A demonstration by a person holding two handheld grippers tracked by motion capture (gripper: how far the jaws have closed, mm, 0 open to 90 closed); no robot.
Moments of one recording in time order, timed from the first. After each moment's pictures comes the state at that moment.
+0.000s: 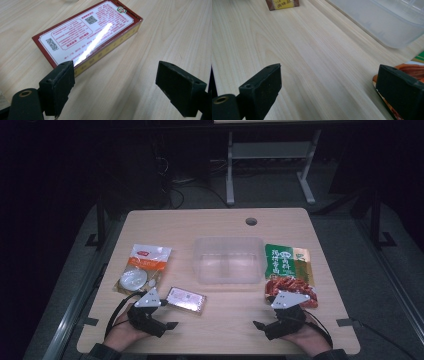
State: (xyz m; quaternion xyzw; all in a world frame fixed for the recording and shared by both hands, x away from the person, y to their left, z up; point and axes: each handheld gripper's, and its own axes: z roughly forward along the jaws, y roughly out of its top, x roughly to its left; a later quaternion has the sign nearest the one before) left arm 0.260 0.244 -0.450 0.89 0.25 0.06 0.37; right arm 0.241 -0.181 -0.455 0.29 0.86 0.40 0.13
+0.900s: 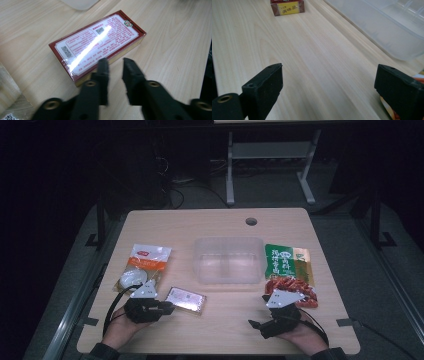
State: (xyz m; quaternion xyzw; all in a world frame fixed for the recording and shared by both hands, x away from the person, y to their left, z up) left arm 0.271 0.249 -0.433 0.88 0.28 0.05 0.38; right arm 0.245 -0.169 -0.453 0.28 0.86 0.40 0.12
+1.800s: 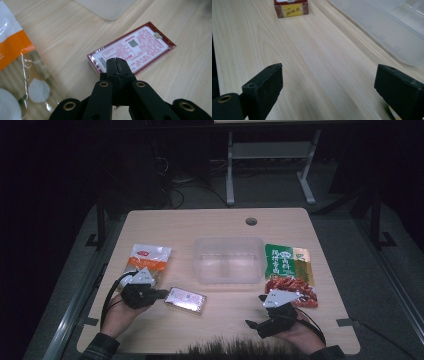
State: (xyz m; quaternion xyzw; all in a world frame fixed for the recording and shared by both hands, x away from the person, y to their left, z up) left arm 0.303 0.257 -0.419 0.88 0.30 0.09 0.36; right arm 0.247 -0.162 -0.454 0.28 0.86 0.41 0.11
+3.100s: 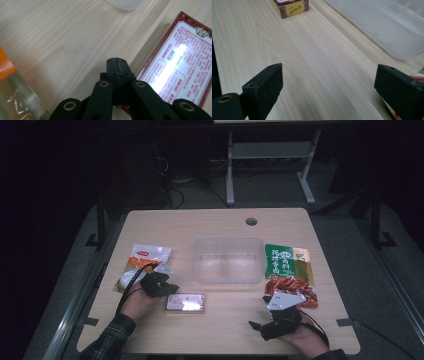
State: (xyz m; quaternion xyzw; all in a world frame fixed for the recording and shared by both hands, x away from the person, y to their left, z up) left arm 0.344 0.228 -0.444 0.91 0.30 0.07 0.29; right arm 0.239 -0.170 -0.453 0.28 0.86 0.41 0.13
